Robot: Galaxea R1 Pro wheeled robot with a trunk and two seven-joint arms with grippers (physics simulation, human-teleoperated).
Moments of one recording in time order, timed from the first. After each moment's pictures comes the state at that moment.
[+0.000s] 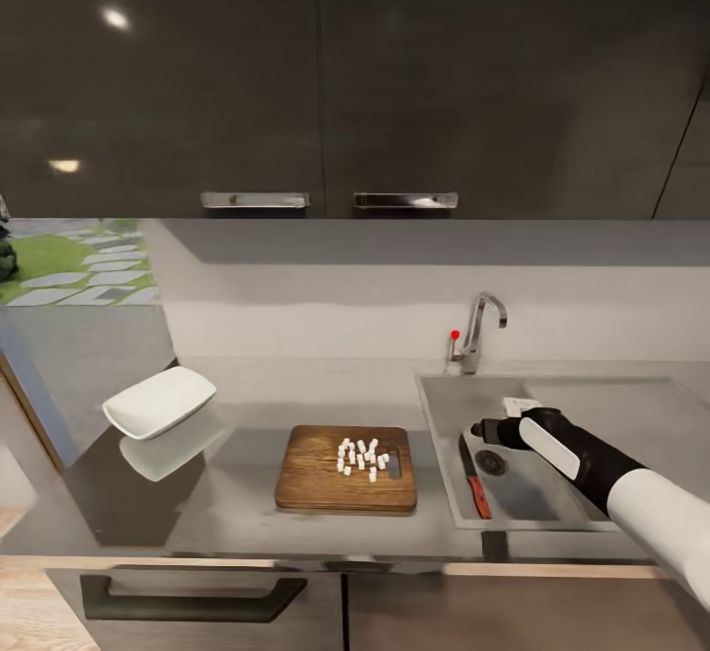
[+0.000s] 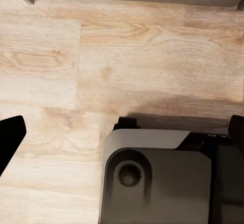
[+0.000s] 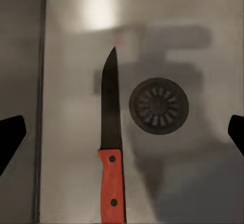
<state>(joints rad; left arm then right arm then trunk) -0.25 -0.02 -0.03 0.08 0.08 -0.23 0.10 -0.93 -0.37 0.85 -0.64 -1.11 0.52 -0.24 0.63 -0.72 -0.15</state>
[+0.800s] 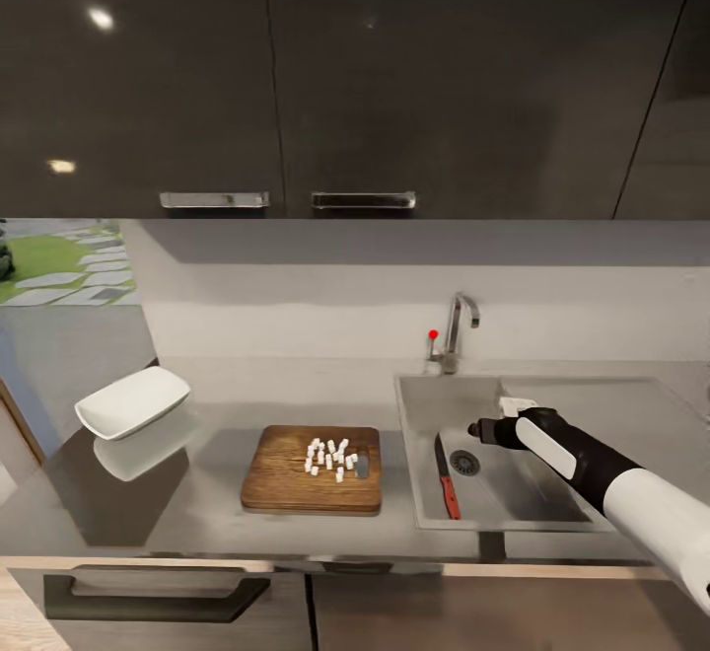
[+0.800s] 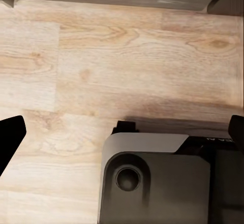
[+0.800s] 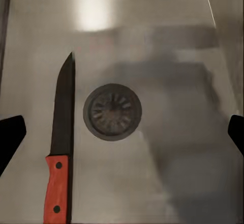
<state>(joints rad) -0.25 -0.02 -0.03 0.08 0.08 -0.25 0.10 -0.93 -0.36 0.85 -0.64 -1.11 0.52 -0.24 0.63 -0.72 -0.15</state>
